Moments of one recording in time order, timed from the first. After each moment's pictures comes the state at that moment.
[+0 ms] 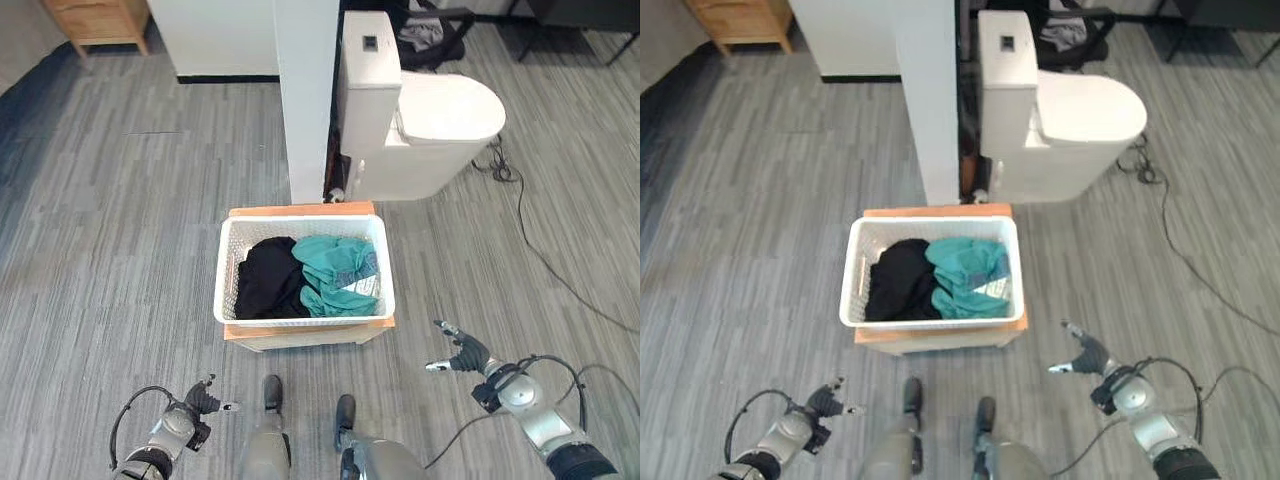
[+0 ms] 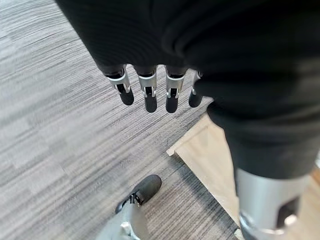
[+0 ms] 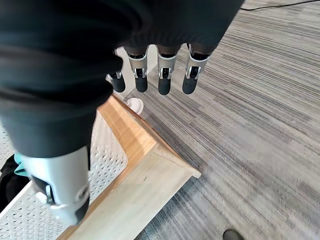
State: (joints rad) left arm -0.21 0.41 -0.33 1.11 0.06 -0.09 0.03; right arm -0.04 -0.63 0.24 0.43 -0.13 -0.06 0.10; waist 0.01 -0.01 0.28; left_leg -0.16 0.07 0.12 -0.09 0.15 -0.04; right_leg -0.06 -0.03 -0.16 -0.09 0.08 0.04
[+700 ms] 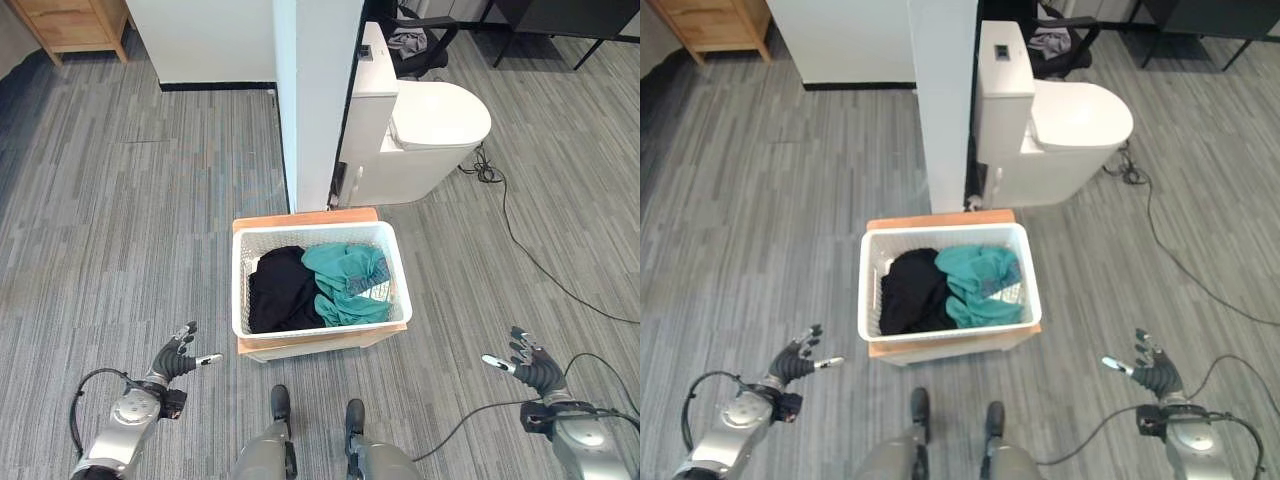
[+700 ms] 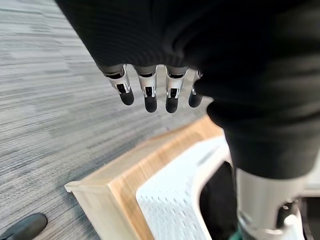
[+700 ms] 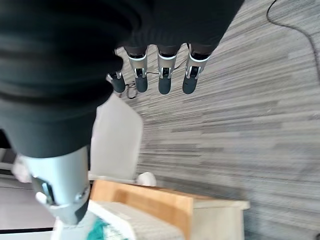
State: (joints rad) left arm 0.09 0.67 -0.20 0.35 -0.31 -0.02 -0.05; right arm 0.28 -0.54 -0.18 0.17 0.28 0.02 0.06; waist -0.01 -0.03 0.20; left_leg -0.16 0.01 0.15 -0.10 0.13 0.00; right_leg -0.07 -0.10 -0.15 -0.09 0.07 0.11
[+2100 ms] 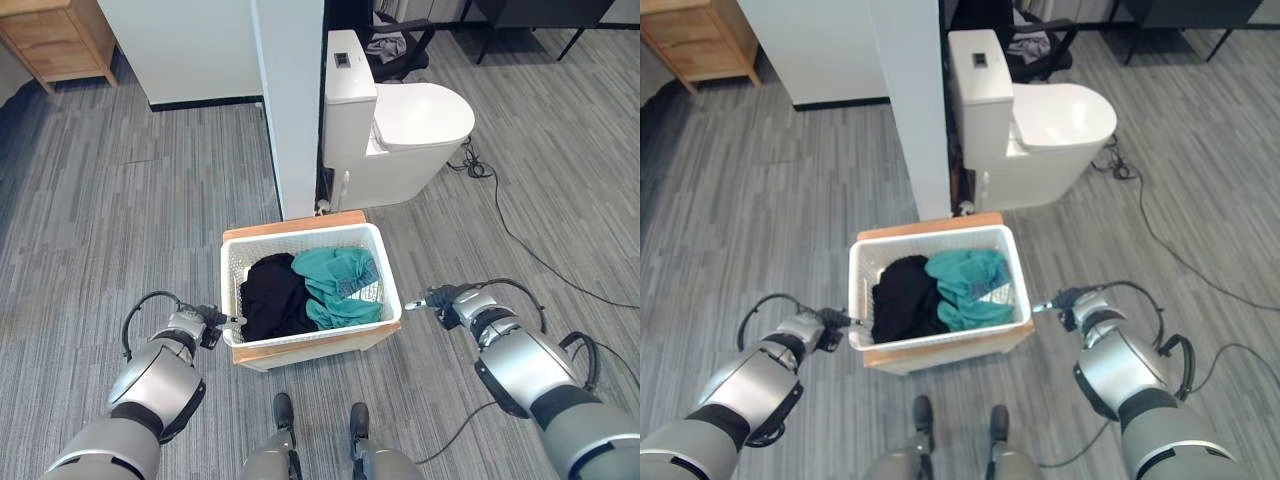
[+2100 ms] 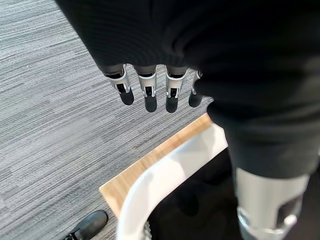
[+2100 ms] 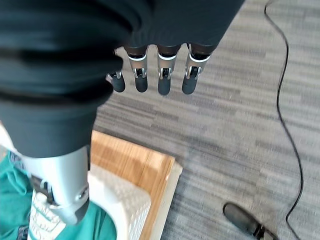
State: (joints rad) left arm -0.86 0.38 -0.59 1.51 -0.34 0.20 -0.10; right arm -0.95 -0.33 0.57 1.51 0.18 0.24 0.16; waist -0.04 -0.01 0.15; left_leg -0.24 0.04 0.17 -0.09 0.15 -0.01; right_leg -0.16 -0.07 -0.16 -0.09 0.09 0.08
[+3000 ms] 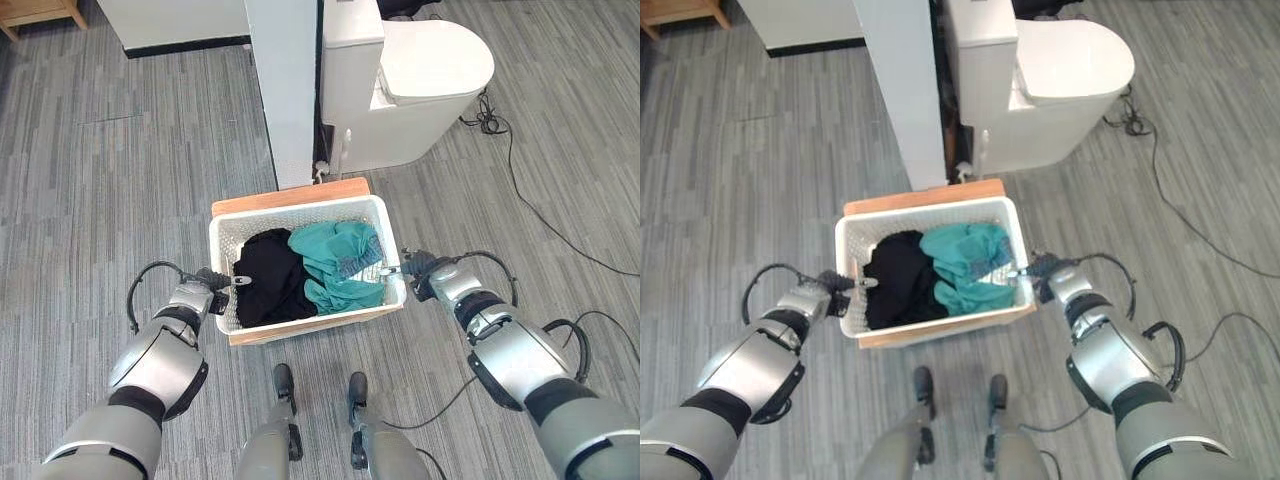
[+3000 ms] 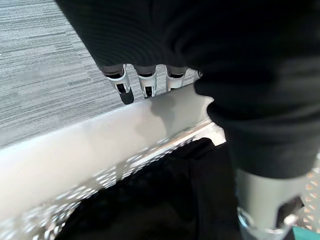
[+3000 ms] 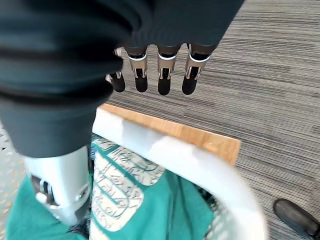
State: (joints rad) left arm -0.94 0.39 -0.56 1.43 -0.43 0.14 0.03; right arm -0.99 -0.31 0.56 1.28 0.26 0.19 0.06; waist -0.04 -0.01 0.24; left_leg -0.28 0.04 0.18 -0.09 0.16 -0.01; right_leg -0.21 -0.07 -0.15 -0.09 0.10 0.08
